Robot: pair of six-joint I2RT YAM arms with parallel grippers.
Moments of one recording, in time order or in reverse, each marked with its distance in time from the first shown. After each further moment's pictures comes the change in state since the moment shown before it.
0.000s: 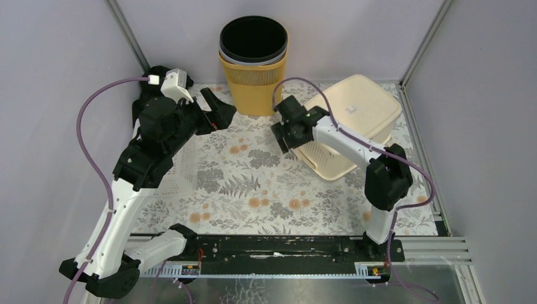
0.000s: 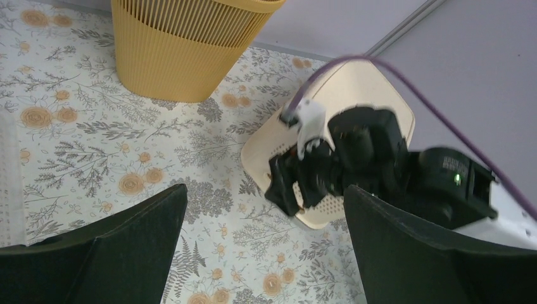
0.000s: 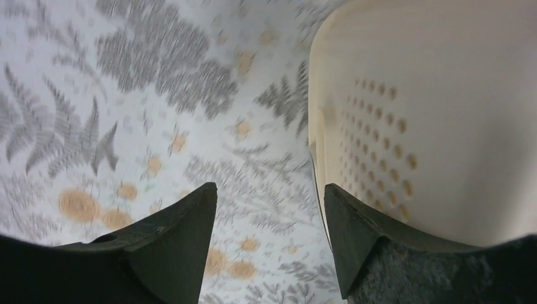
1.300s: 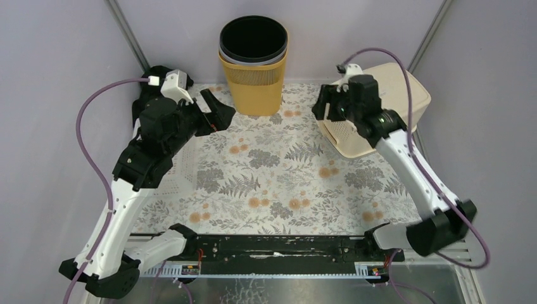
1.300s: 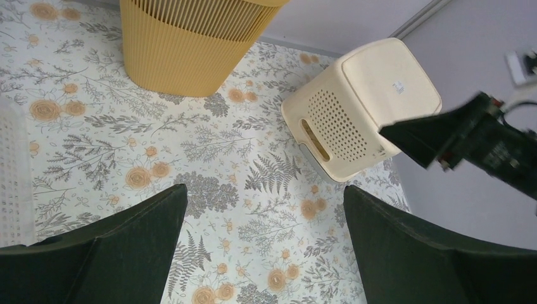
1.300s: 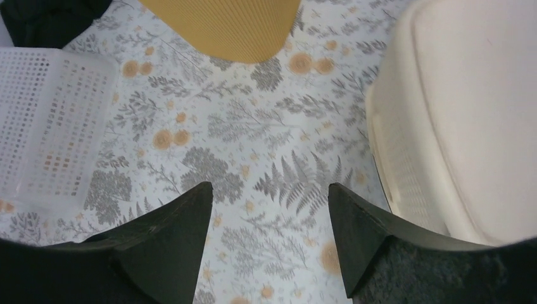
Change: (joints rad) left arm 0.000 -0.009 -0.001 -0.026 -0.014 0.003; right arm -0.342 -0.399 -0.073 0.273 -0.180 0.110
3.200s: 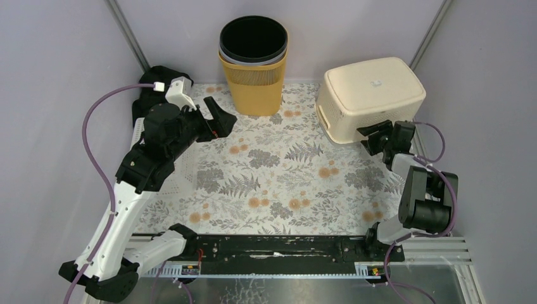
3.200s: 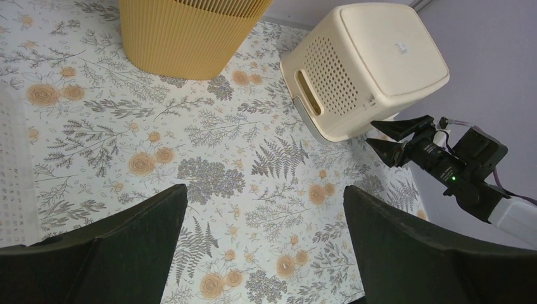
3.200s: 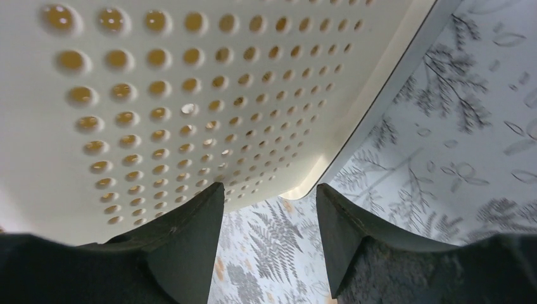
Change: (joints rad) left arm 0.000 -0.028 -0.077 0.006 0.031 0.019; right arm -0.620 0.077 -0.780 0.750 -0.253 0.745
